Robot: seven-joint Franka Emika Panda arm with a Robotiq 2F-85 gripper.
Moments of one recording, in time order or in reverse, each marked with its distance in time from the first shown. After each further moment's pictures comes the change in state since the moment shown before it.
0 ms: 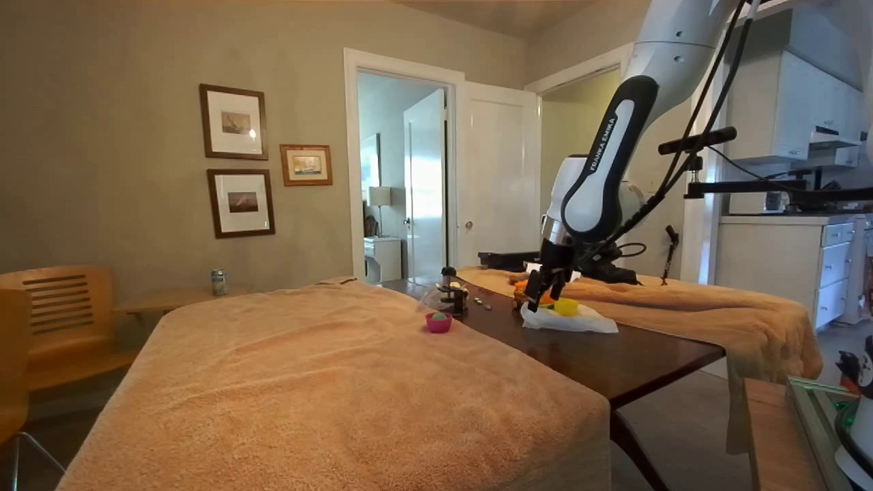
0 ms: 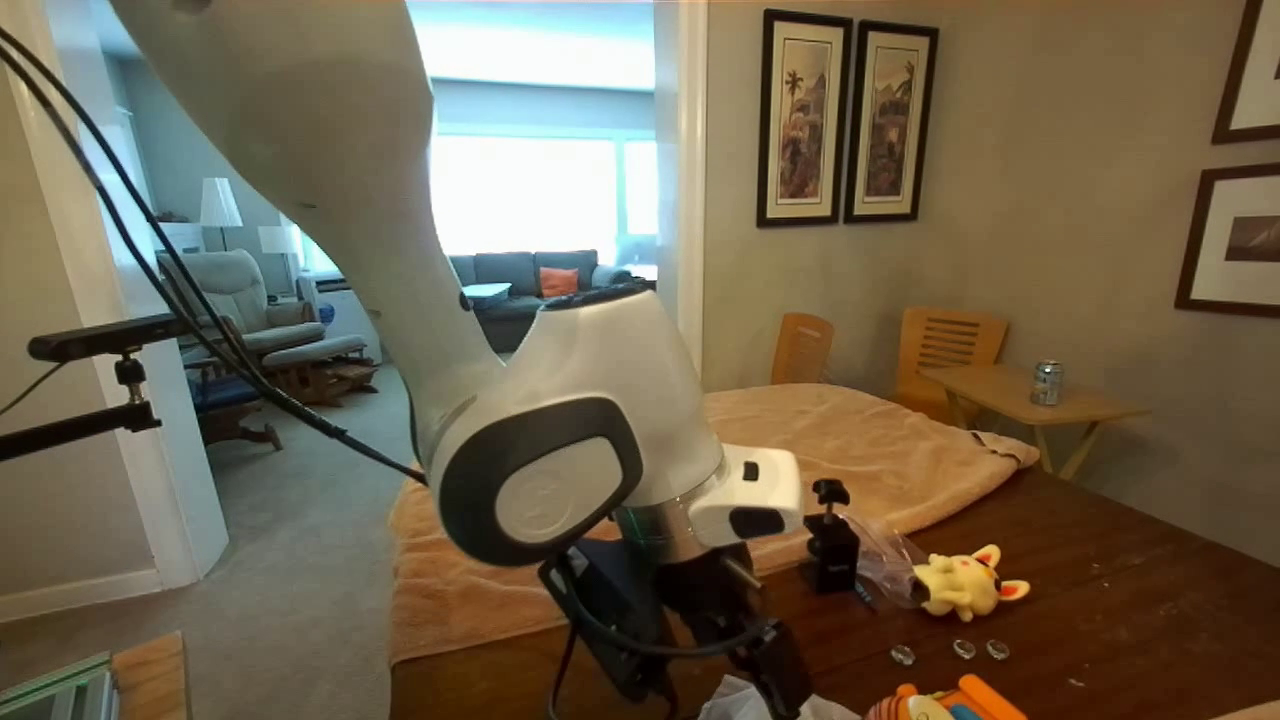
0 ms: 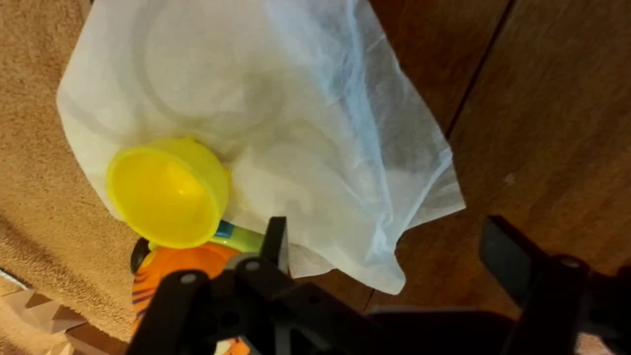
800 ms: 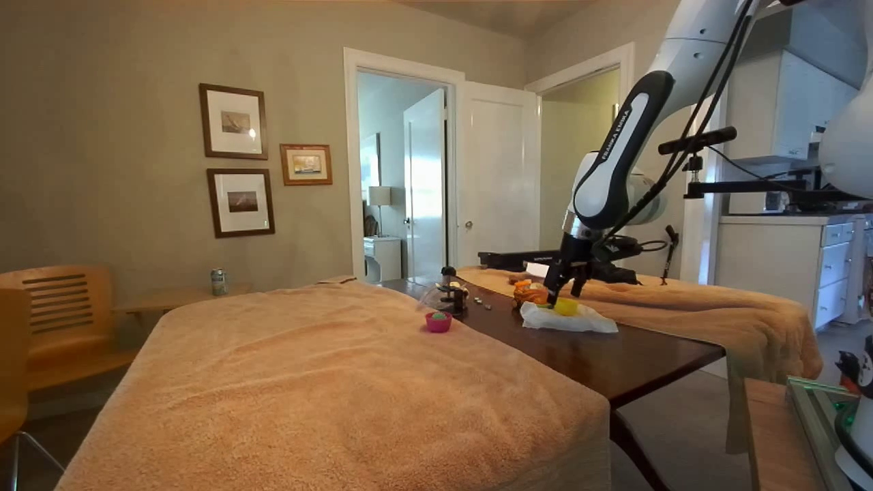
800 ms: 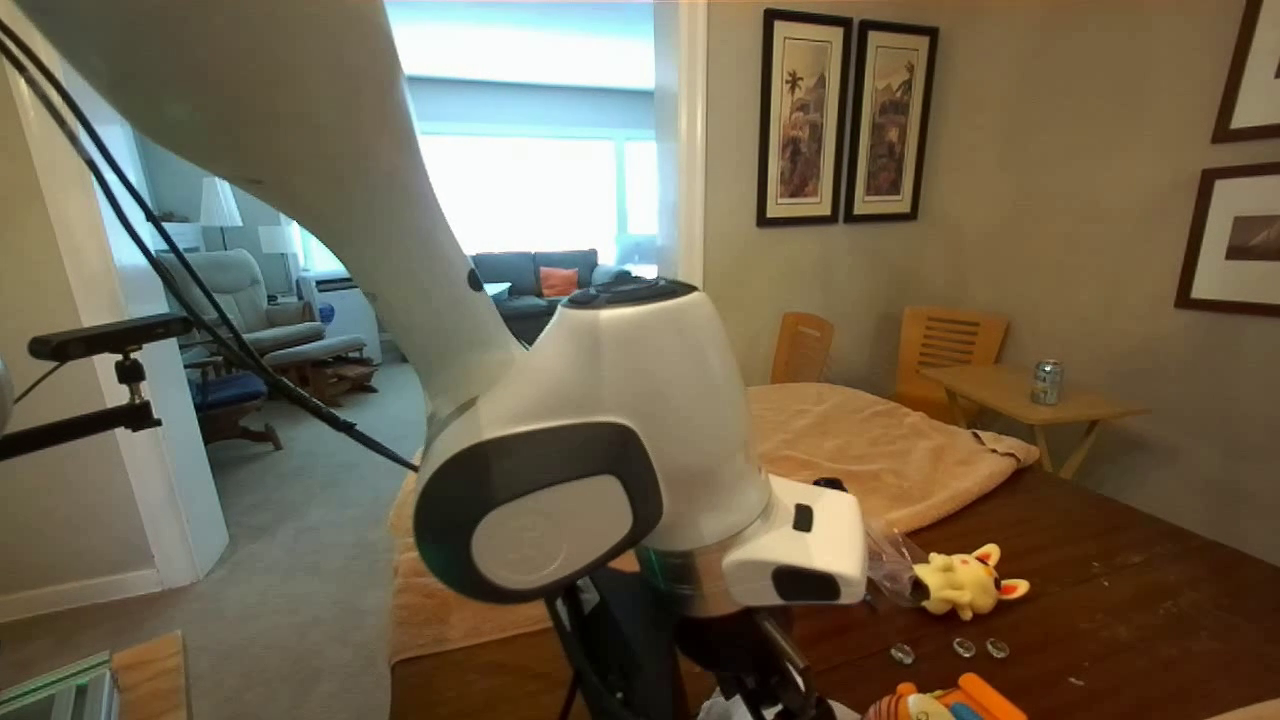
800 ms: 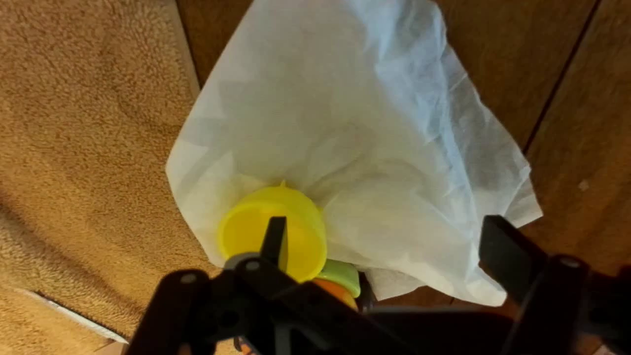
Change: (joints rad) arm -0.418 -0.014 0.304 0.012 0.051 -0.087 -0.076
